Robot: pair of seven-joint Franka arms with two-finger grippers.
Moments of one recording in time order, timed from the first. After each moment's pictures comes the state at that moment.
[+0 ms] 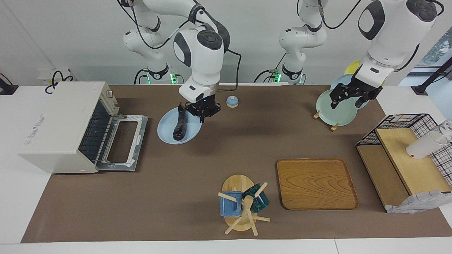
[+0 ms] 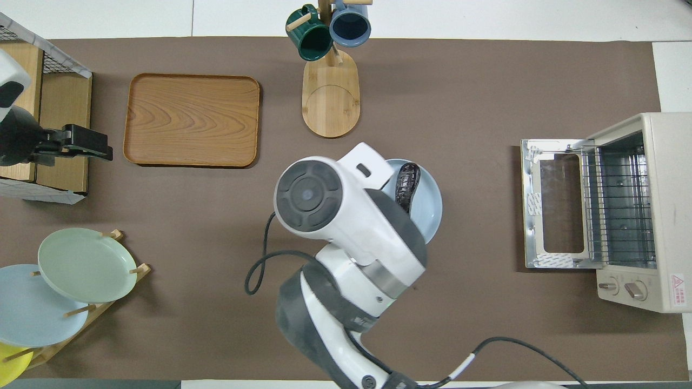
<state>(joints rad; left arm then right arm) 0.03 0.02 -0.13 -1.63 -0.05 1.66 -0.08 0.73 0.34 0.00 -1.58 -0.14 1.88 0.77</state>
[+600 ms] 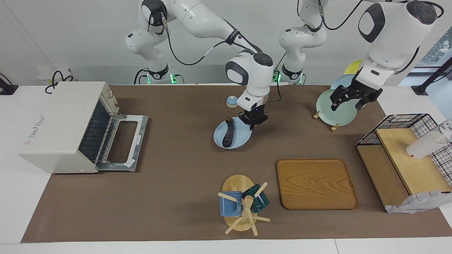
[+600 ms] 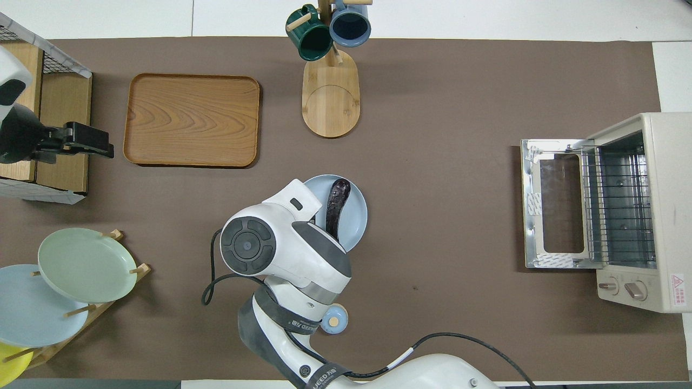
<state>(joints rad) 0.04 0.03 -0.13 -1.63 -0.05 1.68 -0.08 0.83 0.53 0.00 -1.55 -0.13 2.21 0.94</state>
